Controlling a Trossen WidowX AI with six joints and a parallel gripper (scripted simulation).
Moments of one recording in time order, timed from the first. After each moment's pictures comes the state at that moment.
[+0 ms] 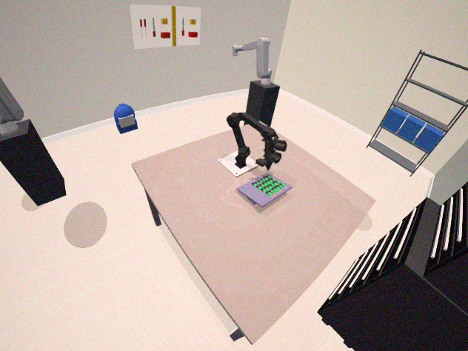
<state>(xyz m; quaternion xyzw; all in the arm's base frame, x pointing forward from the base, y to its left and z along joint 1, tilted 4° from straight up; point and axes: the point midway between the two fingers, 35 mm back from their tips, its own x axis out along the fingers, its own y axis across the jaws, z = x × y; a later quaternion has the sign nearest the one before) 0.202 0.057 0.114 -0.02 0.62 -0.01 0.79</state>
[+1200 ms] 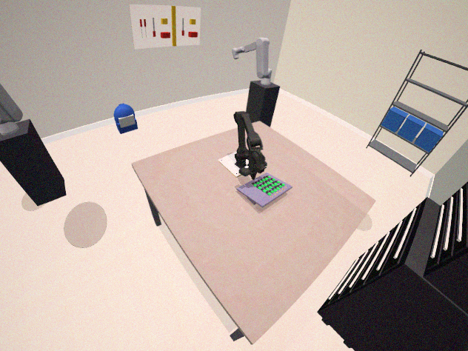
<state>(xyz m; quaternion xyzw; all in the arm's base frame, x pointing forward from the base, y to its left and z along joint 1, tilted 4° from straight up) 0.203 -0.078 0.108 -0.03 0.61 -0.02 0.79</state>
